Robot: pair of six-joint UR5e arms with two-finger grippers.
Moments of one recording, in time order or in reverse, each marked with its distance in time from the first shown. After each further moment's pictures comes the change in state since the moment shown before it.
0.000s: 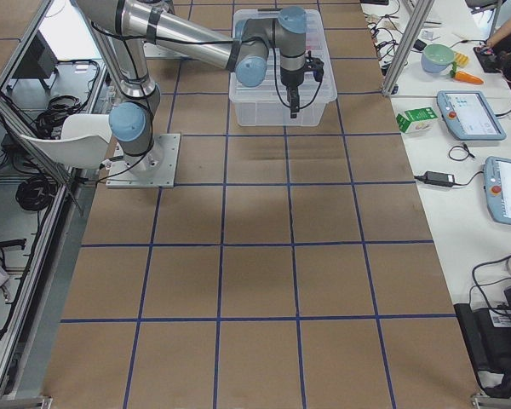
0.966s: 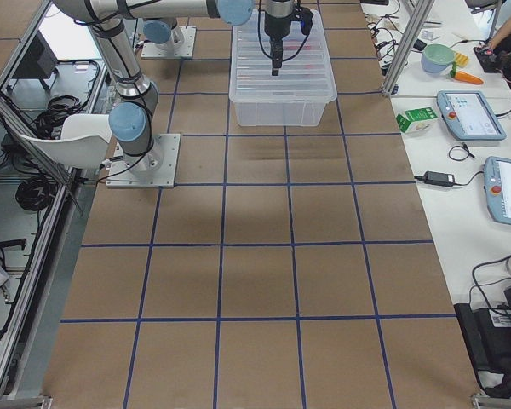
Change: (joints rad) left arm -0.017 0.034 -0.008 0.027 -0.062 0.018; right arm 0.065 -0.118 -0.208 0.455 0.066 0.095
